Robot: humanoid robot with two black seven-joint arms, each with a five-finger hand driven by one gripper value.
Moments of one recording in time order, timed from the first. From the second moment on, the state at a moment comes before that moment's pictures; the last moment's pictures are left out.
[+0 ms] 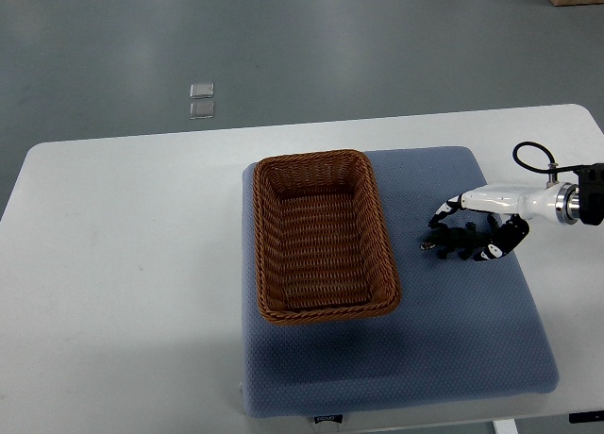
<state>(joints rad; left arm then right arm) -0.02 0.00 -0.09 -0.17 0.04 -0.01 0.11 0.77 -0.75 0.33 1.12 -1.61 0.24 0.37</state>
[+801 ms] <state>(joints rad) -0.02 0.00 -0.09 -0.17 0.04 -0.01 0.11 0.78 -0.77 0.31 1.12 -1.65 0.21 0.36</state>
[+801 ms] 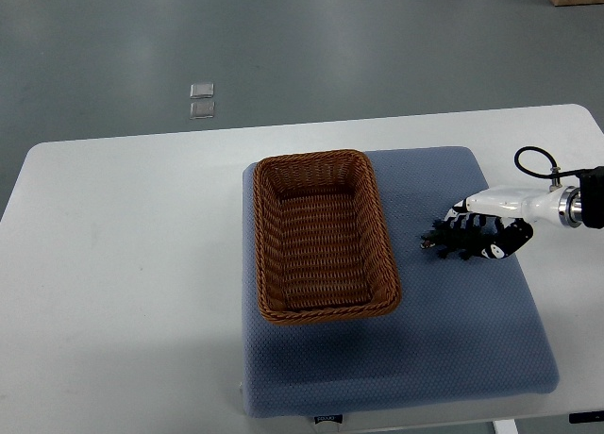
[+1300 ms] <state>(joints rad) -0.02 0.00 -0.09 -0.17 0.04 -0.01 0.11 0.87 -0.83 0.32 1.11 -1.64 0.21 0.36</state>
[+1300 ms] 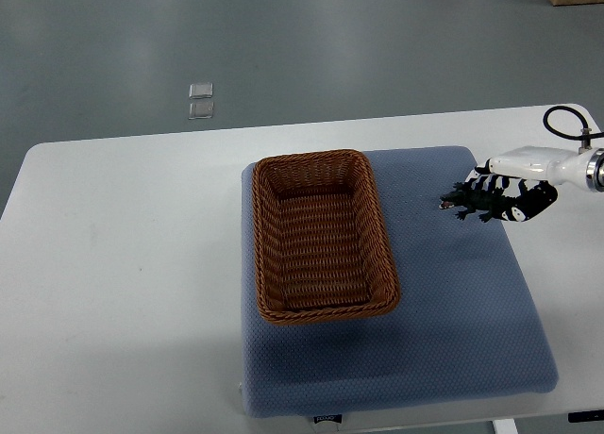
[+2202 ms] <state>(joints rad) -0.02 0.00 -0.09 -0.17 0.04 -0.01 0.11 1.08 -0.42 0.24 1.09 -1.64 0.23 0.34</state>
